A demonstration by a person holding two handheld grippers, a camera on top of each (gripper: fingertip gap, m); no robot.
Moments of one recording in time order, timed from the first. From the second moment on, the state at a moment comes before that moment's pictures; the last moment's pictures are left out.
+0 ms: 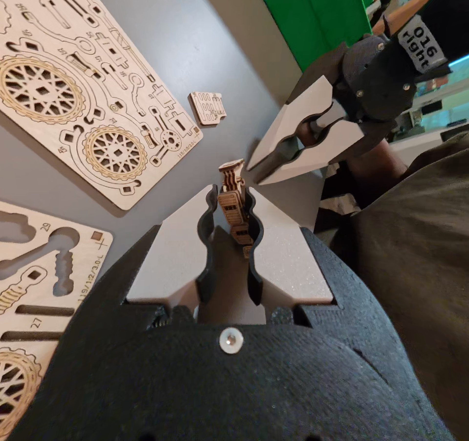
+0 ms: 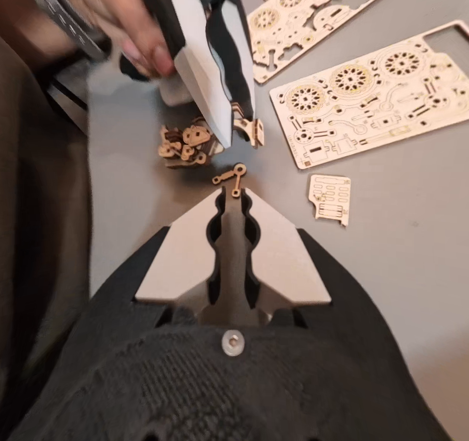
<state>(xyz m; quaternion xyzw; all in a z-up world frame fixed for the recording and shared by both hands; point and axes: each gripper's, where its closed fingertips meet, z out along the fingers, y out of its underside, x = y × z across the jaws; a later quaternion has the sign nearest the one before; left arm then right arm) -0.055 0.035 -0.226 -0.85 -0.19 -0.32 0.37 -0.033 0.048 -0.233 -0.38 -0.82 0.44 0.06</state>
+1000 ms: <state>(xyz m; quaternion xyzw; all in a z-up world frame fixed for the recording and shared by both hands) -0.005 0.036 -0.166 -0.81 0.10 -0.03 0.57 -0.021 0.044 -0.204 -0.43 -0.76 0.48 0.01</state>
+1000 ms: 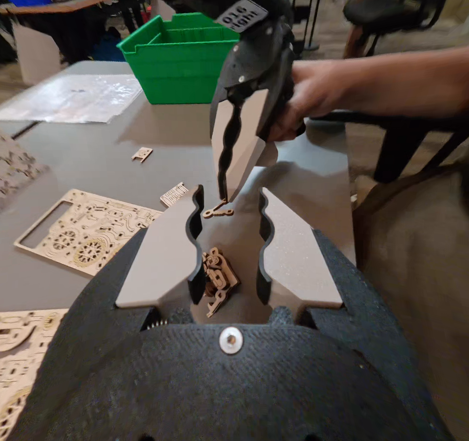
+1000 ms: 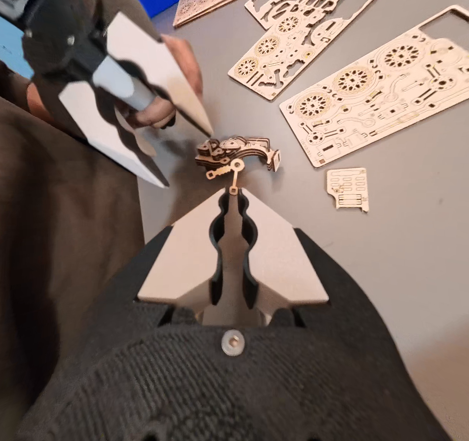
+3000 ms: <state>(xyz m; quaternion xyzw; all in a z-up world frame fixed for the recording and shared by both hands) -0.166 -0.041 -0.100 -0.57 -0.24 -0.24 0.75 -0.074 0.149 -0.115 -0.41 -0.57 0.53 0.48</state>
